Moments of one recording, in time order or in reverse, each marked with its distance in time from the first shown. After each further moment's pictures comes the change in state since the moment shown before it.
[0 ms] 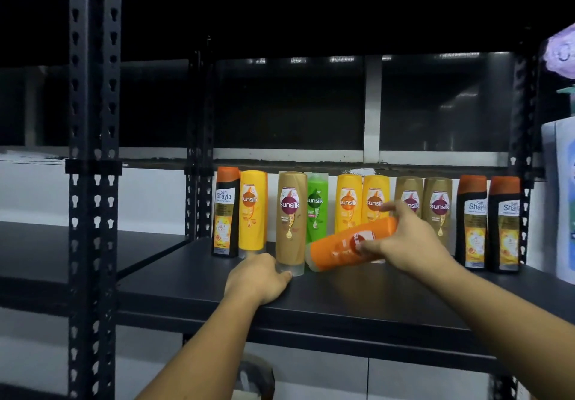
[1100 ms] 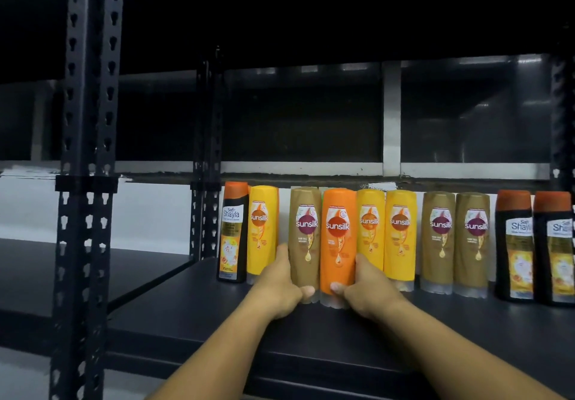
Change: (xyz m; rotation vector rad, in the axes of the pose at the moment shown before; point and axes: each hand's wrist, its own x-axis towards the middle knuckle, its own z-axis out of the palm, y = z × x) left_hand 0.040 0.004 0.000 -0.569 -0.001 0.132; right_hand 0.045 0.006 0.115 -0.018 -0.239 0.075
